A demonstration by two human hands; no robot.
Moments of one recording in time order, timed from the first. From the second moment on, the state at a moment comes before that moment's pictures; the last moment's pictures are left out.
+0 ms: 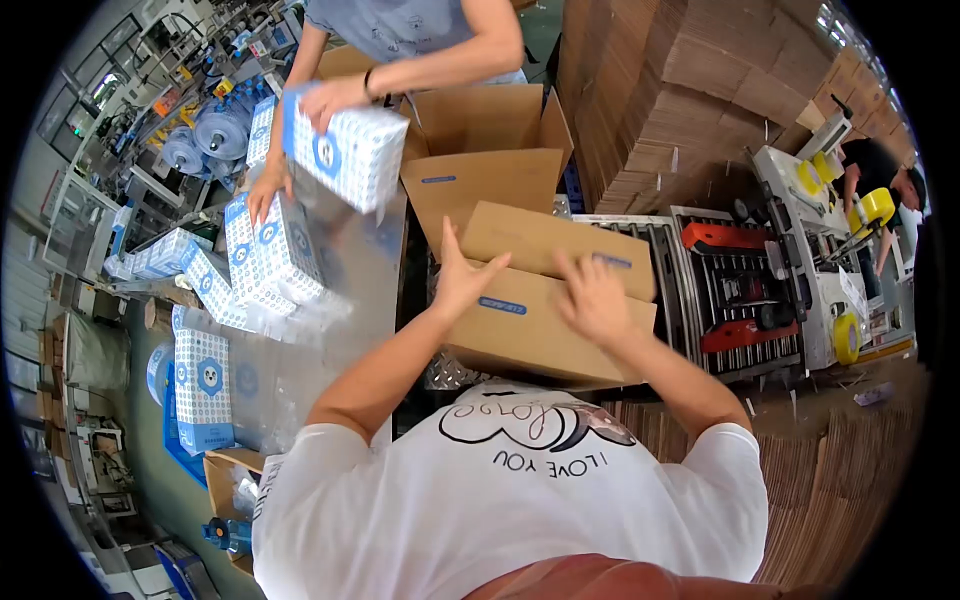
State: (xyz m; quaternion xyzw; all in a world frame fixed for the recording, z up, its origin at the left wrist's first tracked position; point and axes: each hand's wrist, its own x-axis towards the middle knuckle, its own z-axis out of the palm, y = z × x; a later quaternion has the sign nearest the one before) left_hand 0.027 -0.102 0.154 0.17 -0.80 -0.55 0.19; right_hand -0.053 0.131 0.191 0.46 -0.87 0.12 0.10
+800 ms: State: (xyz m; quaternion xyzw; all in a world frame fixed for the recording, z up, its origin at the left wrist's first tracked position) left_hand 0.095 -0.158 0.020 0.16 -0.43 -0.89 -0.02; right_hand -0.096 0.297 0.282 0.09 -0.60 0.73 -0.32
